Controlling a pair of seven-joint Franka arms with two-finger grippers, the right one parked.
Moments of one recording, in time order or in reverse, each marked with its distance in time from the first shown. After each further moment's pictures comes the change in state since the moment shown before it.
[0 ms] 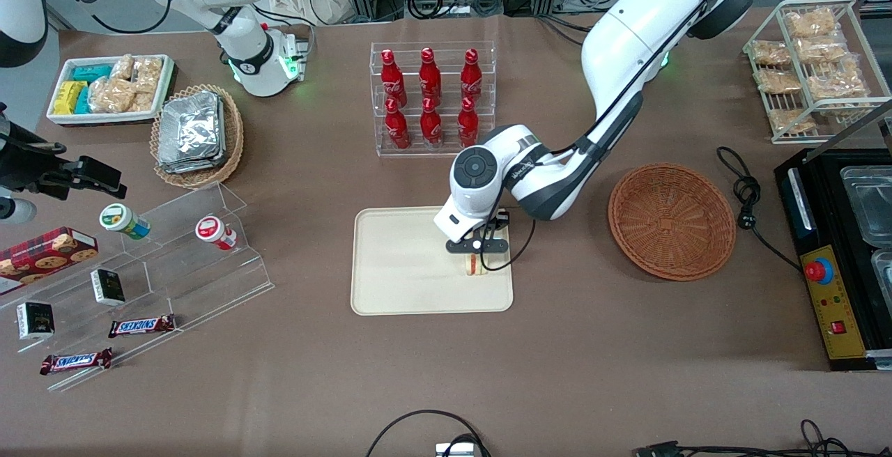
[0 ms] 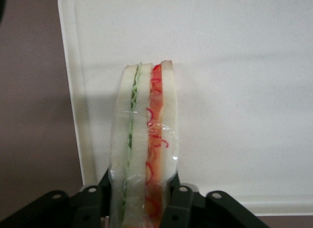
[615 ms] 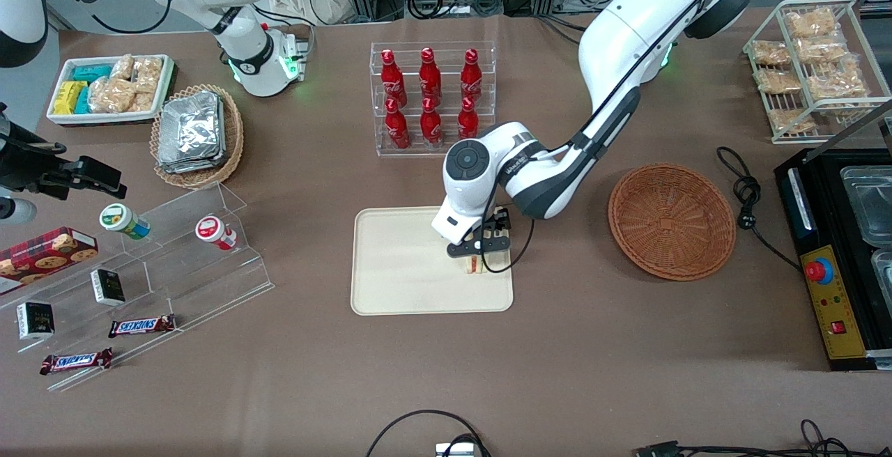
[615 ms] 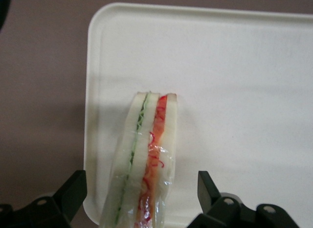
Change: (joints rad) arm -0.013 -0.003 0.009 0.060 0.073 -0.036 -0.164
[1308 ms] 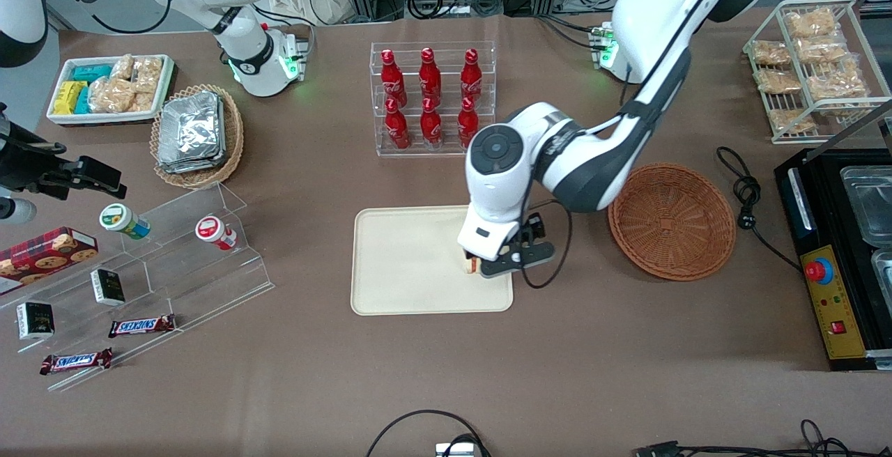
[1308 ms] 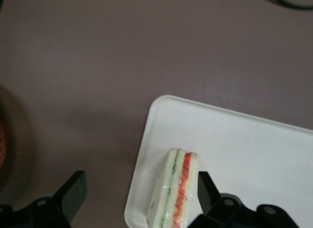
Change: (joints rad) arm 0.062 -0.117 0.009 0.169 -0.009 -0.225 -0.018
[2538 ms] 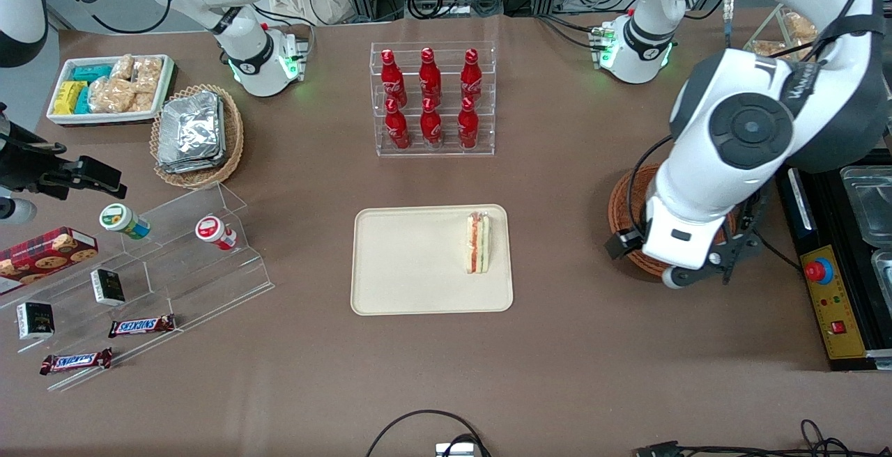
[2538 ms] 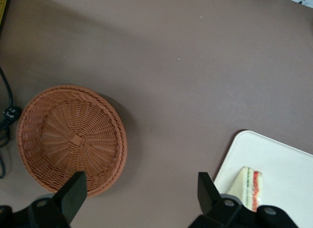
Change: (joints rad) arm 0.324 -0.240 0.005 -0.006 -0.195 -0.248 0.309
